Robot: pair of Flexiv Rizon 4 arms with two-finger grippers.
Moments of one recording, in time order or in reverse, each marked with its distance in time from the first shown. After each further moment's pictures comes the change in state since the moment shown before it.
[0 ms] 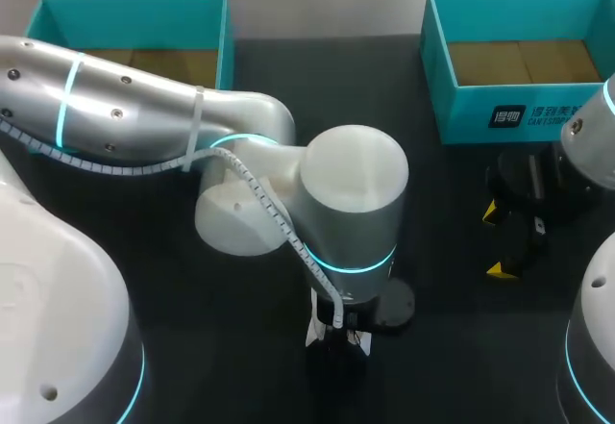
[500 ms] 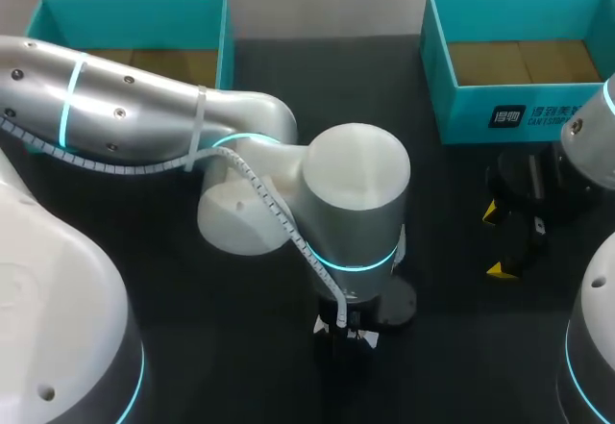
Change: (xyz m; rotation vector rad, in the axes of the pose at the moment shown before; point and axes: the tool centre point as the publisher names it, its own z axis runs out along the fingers) left arm 0.001 -0.003 0.000 0.007 0.010 -0.035; right arm 0.000 0.000 0.000 0.000 0.000 0.000
